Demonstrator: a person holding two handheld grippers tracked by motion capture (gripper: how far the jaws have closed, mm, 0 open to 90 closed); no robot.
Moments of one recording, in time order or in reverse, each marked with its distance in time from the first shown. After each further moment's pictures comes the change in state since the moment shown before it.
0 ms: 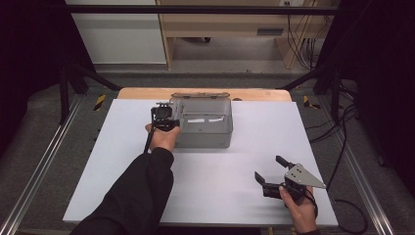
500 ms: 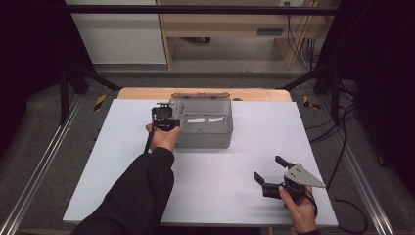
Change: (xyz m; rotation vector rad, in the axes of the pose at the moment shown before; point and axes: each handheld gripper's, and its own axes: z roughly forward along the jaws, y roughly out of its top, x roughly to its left) left arm -0.001 0.000 0.000 0.003 0.007 0.002; right arm 0.000 -0.001 0.001 0.006 0.003 0.005
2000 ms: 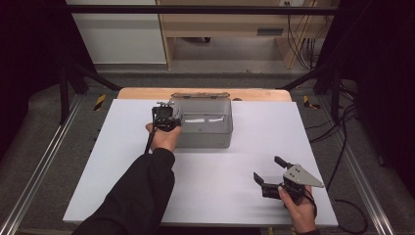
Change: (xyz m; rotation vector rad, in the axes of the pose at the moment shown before) left arm -0.002 -0.001 -0.001 -0.052 0.026 0.035; right arm 0.001 0.000 0.001 0.008 0.011 0.004
